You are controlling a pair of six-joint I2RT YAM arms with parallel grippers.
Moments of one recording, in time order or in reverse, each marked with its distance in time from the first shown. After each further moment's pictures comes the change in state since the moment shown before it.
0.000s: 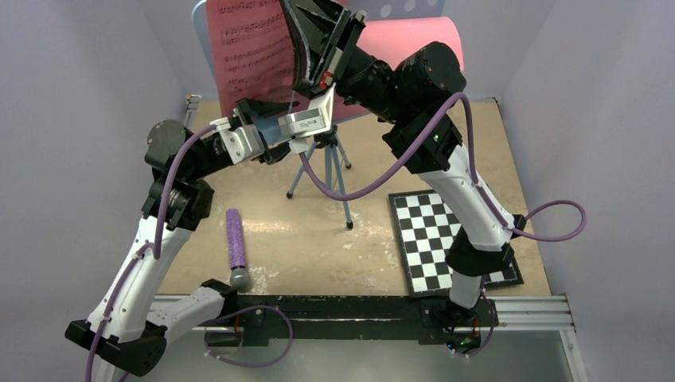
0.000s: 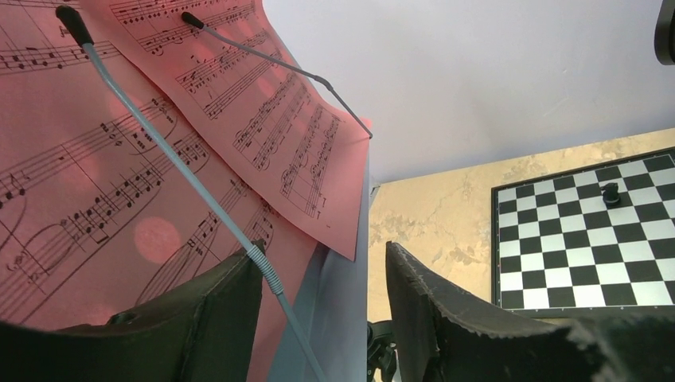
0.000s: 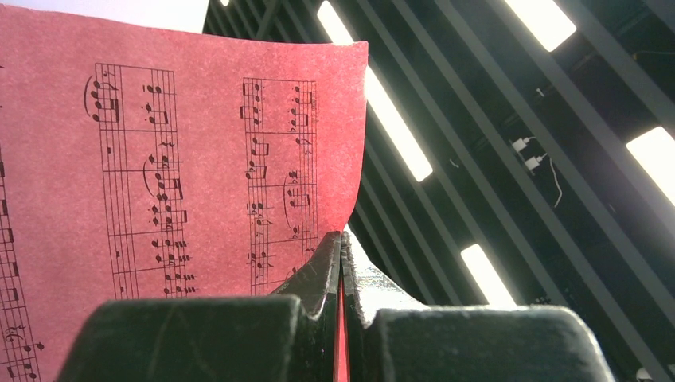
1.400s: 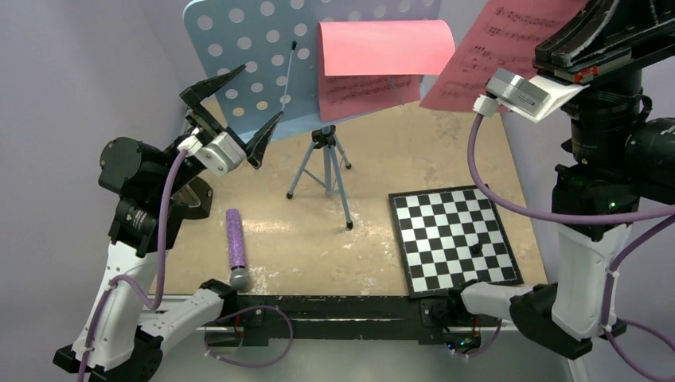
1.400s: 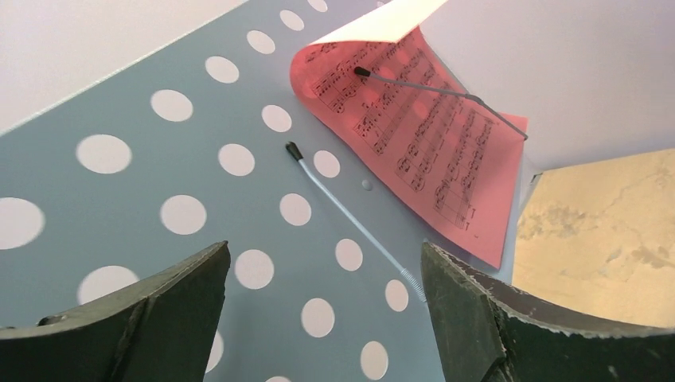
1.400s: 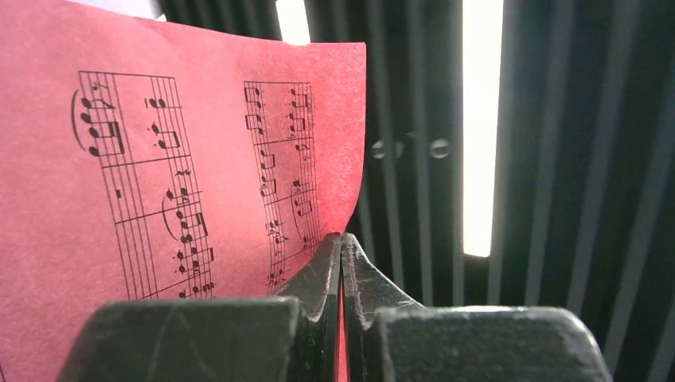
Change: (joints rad) left arm -0.001 -0.080 0.118 -0.088 -0.271 0.245; right arm -0.561 -0.537 -0.315 0.148 0.107 -0.052
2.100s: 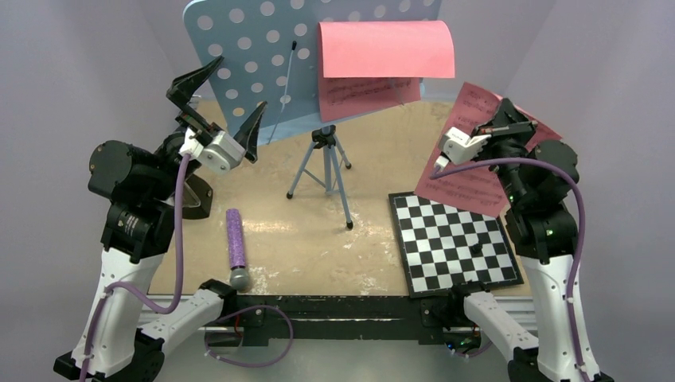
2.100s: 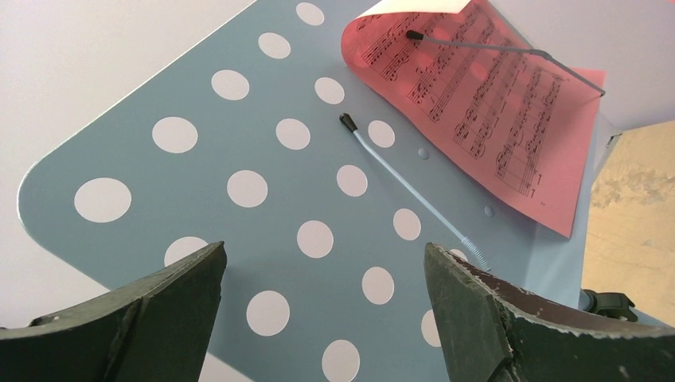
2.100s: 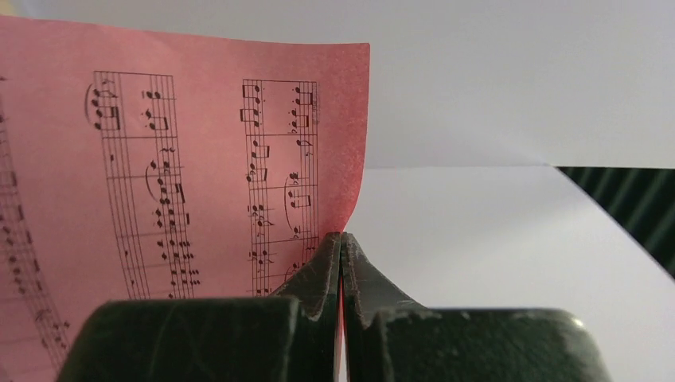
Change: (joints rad) left arm 0.030 -0.019 0.039 -0.061 -0.094 0.149; right arm -0.288 -0.446 -0.924 -0.468 0.210 0.277
